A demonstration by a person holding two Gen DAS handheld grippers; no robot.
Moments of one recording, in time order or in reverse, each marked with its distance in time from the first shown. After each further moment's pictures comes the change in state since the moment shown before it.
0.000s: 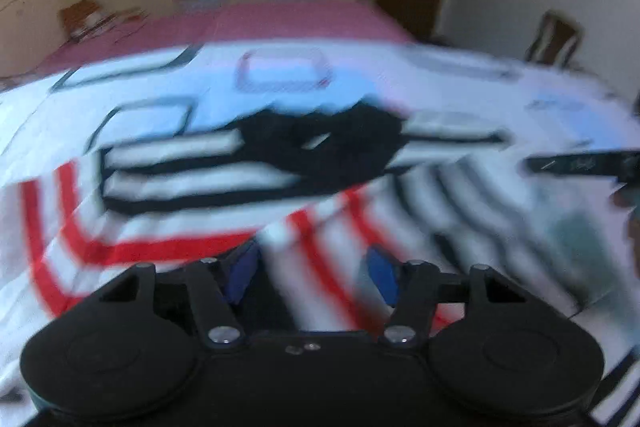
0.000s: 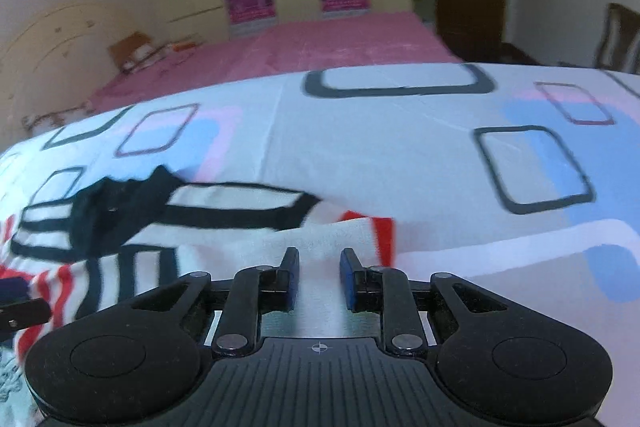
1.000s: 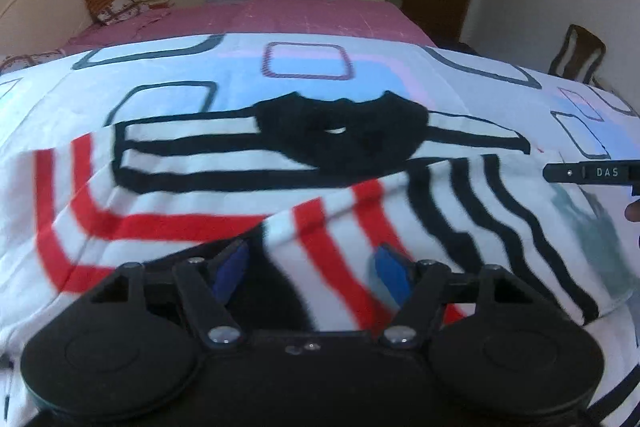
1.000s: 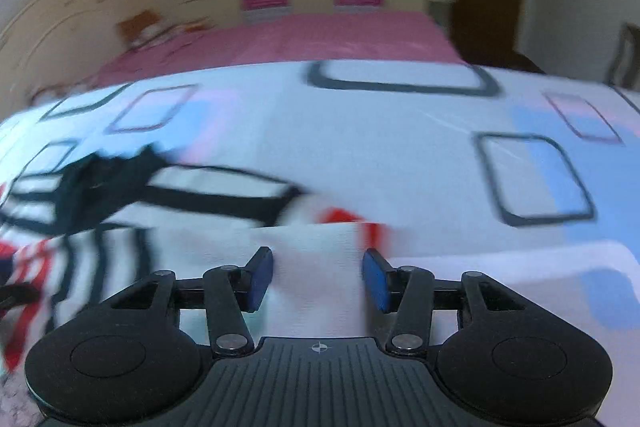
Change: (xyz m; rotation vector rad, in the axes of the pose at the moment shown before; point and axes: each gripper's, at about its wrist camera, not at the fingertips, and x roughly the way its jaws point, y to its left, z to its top) left arm -0.001 -0.009 -0.008 -0.055 -0.018 0.043; right arm 0.010 -0.022 -0.001 0.020 0.018 0.046
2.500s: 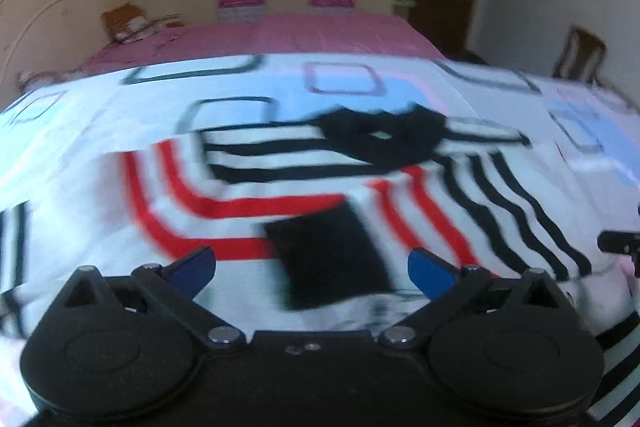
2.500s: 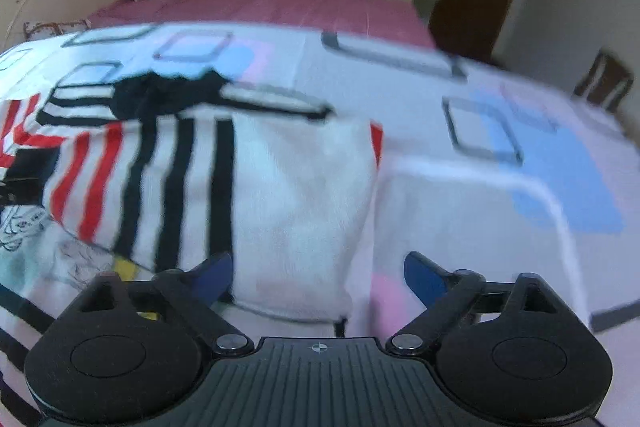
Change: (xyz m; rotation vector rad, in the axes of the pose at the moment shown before) left arm -0.072 0.057 -0.019 -0.005 -0.056 0.035; right arm -0.111 0.100 -0.063 -0.175 0.033 -0.186
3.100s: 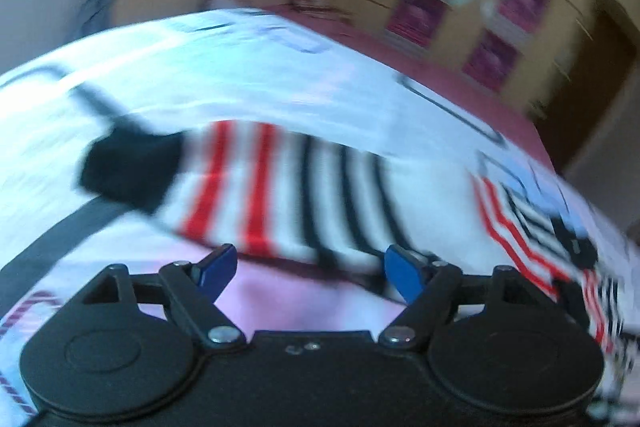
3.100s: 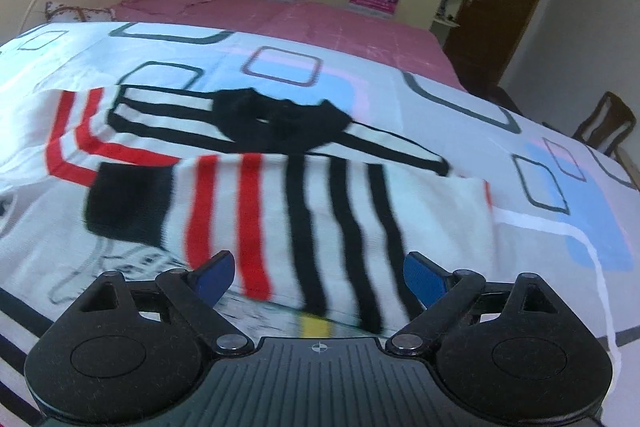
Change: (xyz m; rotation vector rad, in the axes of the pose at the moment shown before) left arm -0.081 0.280 -0.069 -0.554 -0.058 0.156; right arm 0.009 0.145 0.031 -0.067 -0.011 -0.009
